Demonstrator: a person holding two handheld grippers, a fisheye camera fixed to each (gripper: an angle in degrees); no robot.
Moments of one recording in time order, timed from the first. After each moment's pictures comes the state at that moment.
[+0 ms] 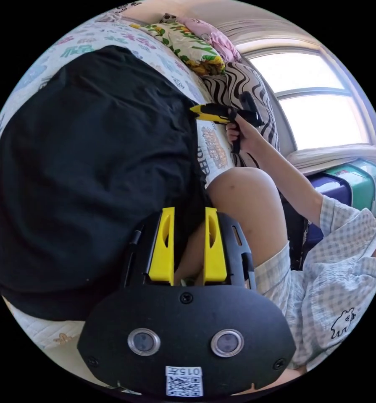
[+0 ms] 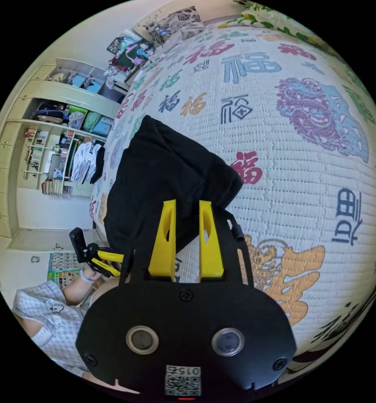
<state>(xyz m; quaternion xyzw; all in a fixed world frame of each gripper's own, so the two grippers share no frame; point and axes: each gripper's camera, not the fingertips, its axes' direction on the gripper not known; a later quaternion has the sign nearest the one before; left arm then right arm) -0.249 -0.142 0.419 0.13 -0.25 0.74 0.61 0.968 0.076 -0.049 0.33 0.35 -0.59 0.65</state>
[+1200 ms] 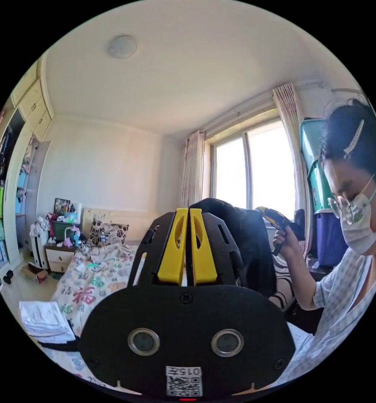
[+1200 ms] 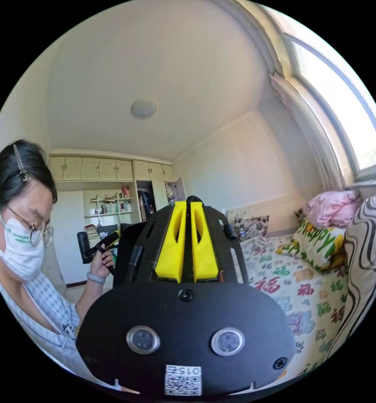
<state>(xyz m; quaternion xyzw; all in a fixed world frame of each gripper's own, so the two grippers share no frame) -0.489 0.304 0.255 0.52 0.06 0.85 0.09 1.252 0.610 -0.012 0.49 -0.02 -0.86 0.13</state>
